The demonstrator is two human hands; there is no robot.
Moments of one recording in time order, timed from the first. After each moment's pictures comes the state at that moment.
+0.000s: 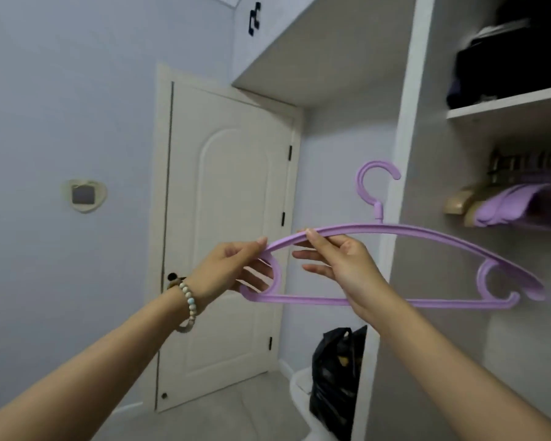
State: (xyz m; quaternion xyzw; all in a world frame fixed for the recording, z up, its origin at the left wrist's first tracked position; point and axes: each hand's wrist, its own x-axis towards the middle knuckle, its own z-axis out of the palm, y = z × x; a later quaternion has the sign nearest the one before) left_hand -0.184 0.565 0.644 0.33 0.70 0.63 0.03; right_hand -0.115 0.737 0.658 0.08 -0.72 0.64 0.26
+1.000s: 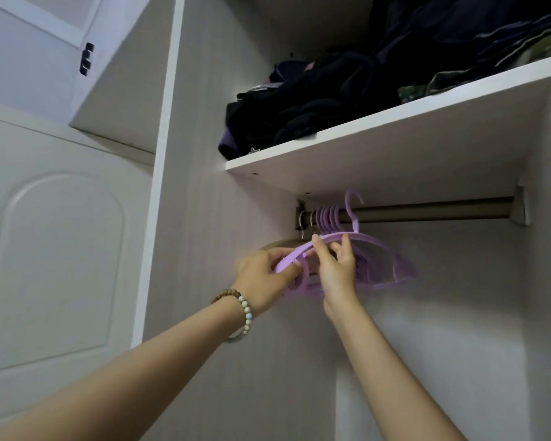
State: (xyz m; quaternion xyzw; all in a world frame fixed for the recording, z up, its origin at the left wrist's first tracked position) left_hand -0.122 1.043 0.750 0.53 0.65 0.53 -0.14; right_hand -0.081 1.172 0.756 -0.03 -0.56 0.60 0.57
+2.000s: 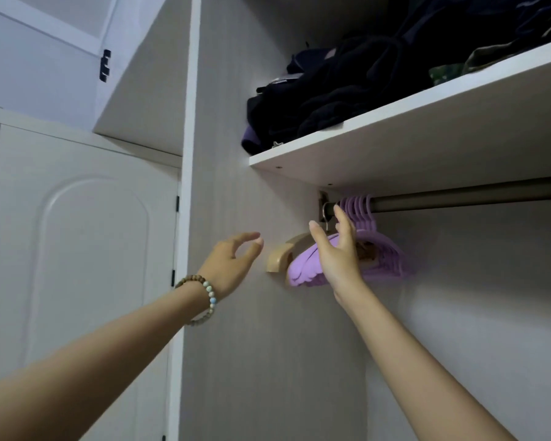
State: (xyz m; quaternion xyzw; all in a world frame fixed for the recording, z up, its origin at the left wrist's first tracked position) left_hand -0.183 0.991 0.757 0.47 0.71 0.49 -0.20; right_hand -0.085 1.138 0.761 -0.03 -0.67 0.44 0.59
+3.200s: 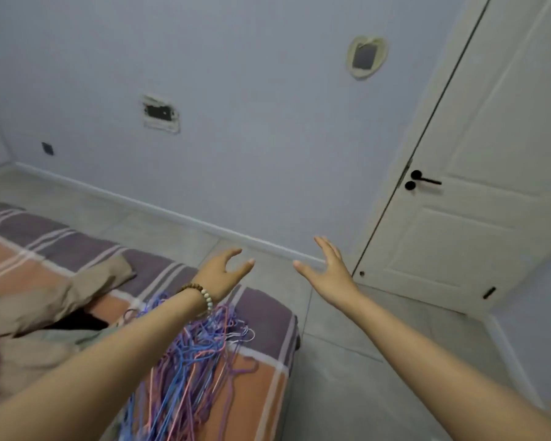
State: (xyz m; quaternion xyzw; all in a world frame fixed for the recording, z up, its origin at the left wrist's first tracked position) left_hand -0.226 0.143 0.334 -0.16 0.86 0.47 -0.08; right_hand -0.293 0.343 0.370 0.20 -0.88 0.42 -0.07
